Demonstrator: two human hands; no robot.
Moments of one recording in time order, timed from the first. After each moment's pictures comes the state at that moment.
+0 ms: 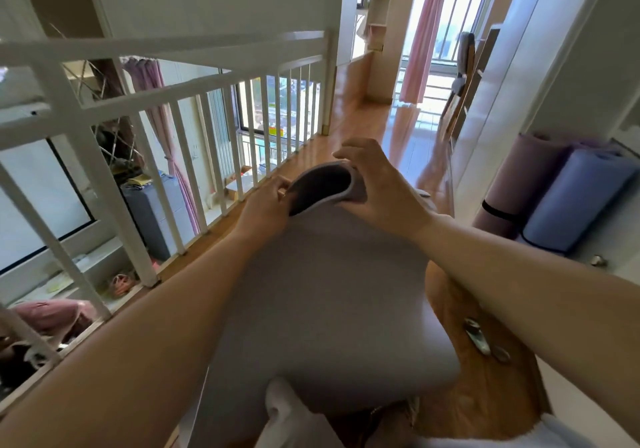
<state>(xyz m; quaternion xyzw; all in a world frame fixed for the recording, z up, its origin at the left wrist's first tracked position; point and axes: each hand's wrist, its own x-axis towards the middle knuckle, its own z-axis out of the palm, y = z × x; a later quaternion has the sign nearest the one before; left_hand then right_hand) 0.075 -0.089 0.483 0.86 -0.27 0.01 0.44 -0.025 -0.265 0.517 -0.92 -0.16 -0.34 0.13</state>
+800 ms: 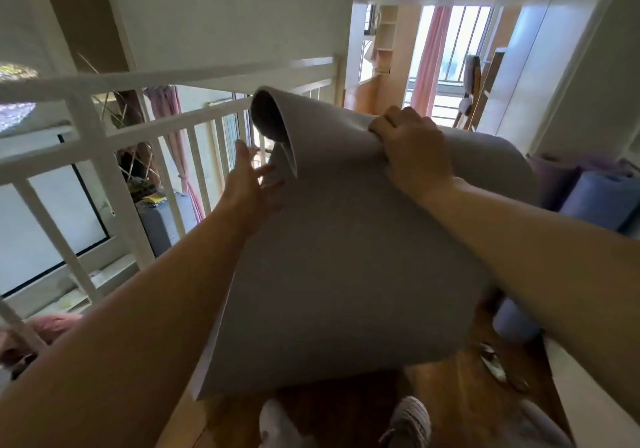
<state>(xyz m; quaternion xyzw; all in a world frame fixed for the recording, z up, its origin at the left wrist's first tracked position) 0.066 -0.068 0.557 0.55 -0.10 -0.15 0.81 -0.008 -0.277 0.591 -0.90 0.03 -0.41 -0.15</state>
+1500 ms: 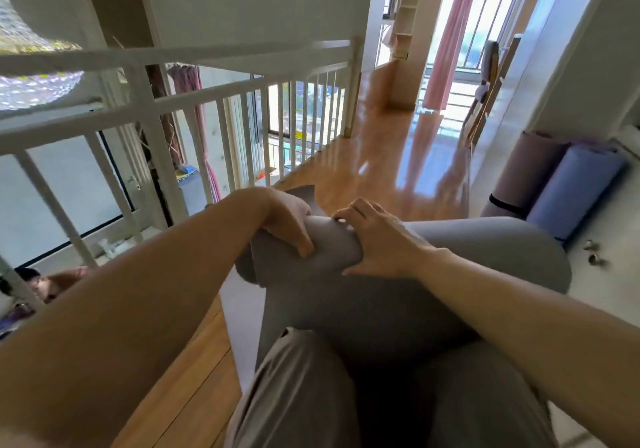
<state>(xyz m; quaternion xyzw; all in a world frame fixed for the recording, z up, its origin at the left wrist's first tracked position) -0.054 -0.007 0.548 0.89 -0.35 -0.28 0.02 -0.156 -0.175 0.492 -0.99 -0.10 -0.11 0.06</state>
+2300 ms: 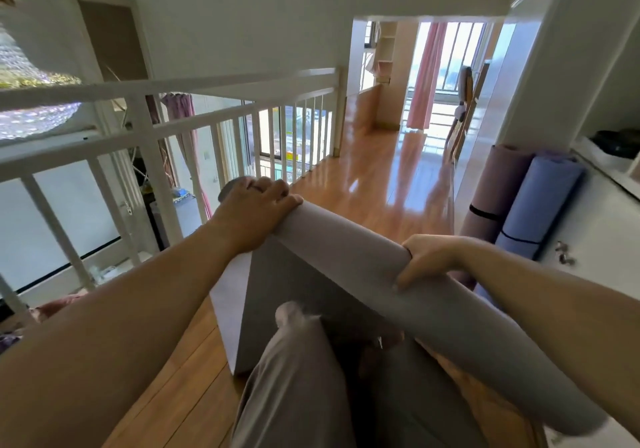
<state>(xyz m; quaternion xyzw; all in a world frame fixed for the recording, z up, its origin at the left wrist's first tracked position) -0.076 0.037 0.535 0.85 -0.44 0.26 -0.15 -0.218 -0.222 0.524 -0.95 0.15 0.20 0.18</state>
